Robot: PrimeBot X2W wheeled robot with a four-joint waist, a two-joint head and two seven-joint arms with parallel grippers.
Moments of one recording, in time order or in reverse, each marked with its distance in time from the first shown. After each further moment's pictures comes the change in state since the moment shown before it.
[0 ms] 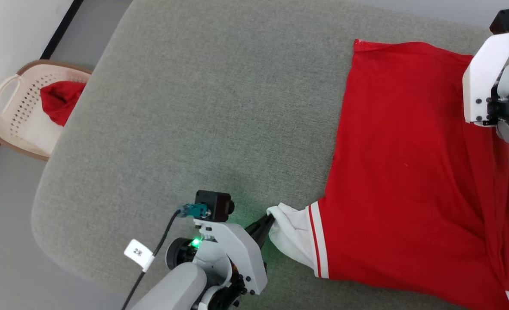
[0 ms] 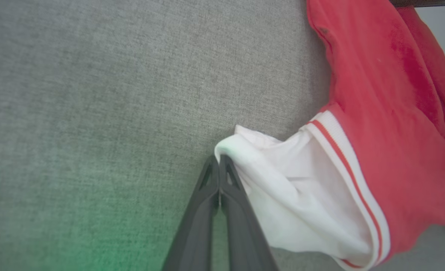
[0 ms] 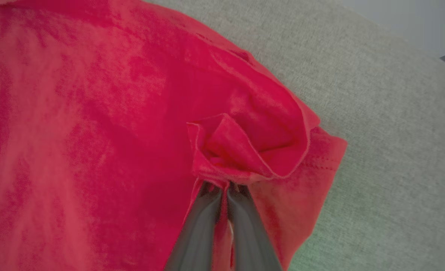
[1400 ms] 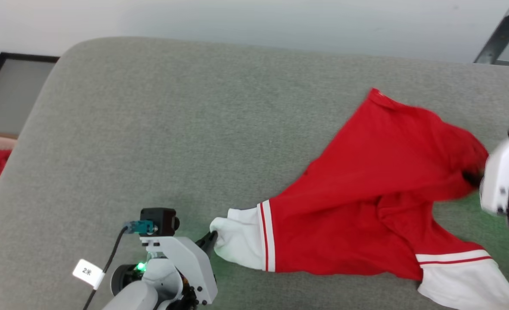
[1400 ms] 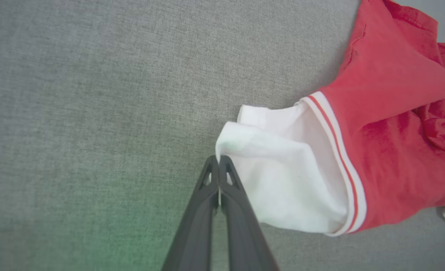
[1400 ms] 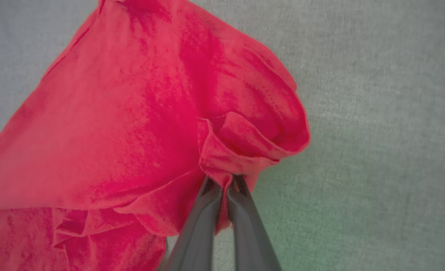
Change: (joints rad) left arm 0.113 0.162 0.072 -0.098 -0.042 0.105 0.034; right arm 0.553 -0.162 0.005 -0.589 0.489 0.000 0.090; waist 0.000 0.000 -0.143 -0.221
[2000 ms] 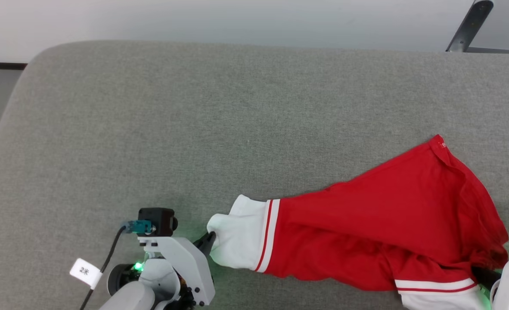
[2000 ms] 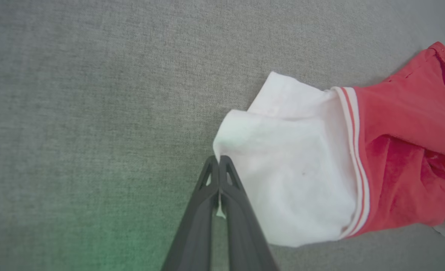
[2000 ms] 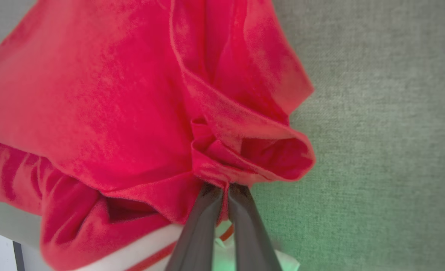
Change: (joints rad) left arm 0.005 0.026 -0.005 -0.028 0.001 0.008 0.016; right arm 0.621 0.217 -0.392 -0.635 -0.080 0.000 0.195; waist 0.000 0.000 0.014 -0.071
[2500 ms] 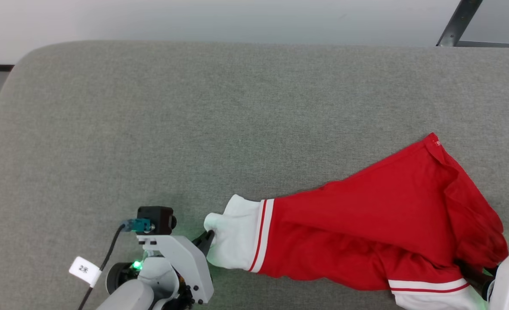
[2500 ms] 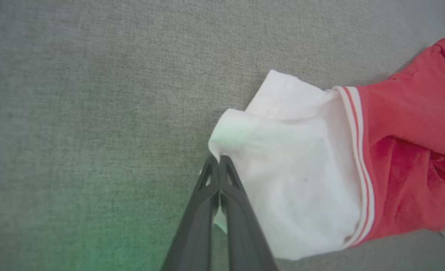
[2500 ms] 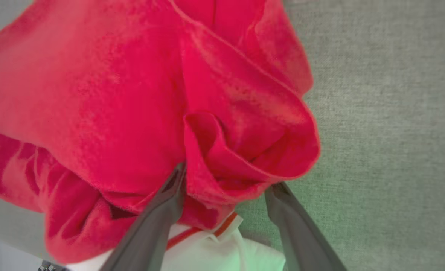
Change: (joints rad) left arm -0.010 0.000 -0.002 0.016 0.000 -0.004 -0.002; right arm 0.020 0.002 0.032 -0.078 -0.062 0.000 -0.004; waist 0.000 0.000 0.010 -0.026
